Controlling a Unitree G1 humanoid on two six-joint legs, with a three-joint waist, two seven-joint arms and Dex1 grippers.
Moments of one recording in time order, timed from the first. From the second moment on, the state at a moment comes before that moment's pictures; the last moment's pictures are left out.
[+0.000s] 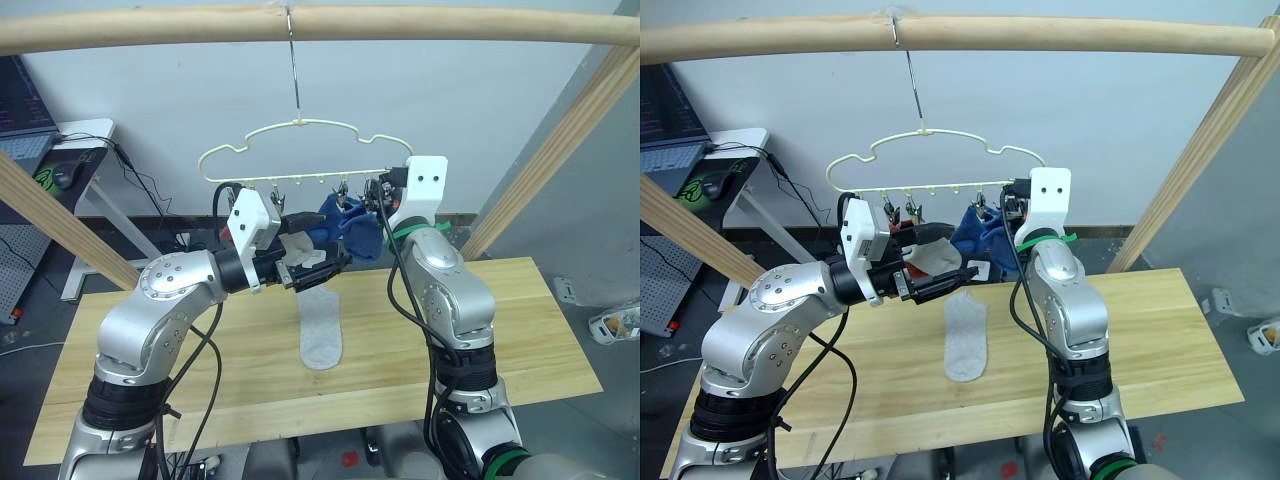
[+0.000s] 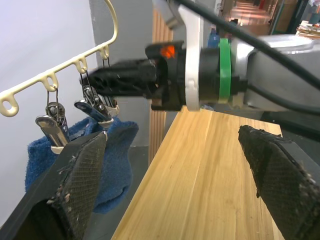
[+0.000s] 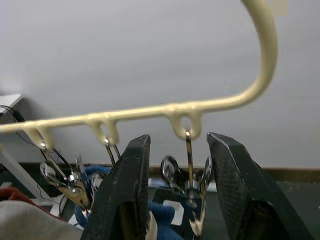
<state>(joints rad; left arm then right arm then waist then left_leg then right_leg) -0.39 0.58 0.01 -0.43 -0.59 0.60 -0.80 -0.61 0.13 0.04 -0.22 0.09 0.70 -0.11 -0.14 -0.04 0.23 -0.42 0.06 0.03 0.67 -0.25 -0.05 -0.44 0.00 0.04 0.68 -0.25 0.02</state>
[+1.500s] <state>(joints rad) -0.14 0.53 0.05 -0.47 -0.46 0.63 -0.51 -0.61 0.13 0.07 -0.25 -0.02 0.74 -0.15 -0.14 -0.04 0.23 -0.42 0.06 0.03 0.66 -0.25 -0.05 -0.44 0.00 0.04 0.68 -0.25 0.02</state>
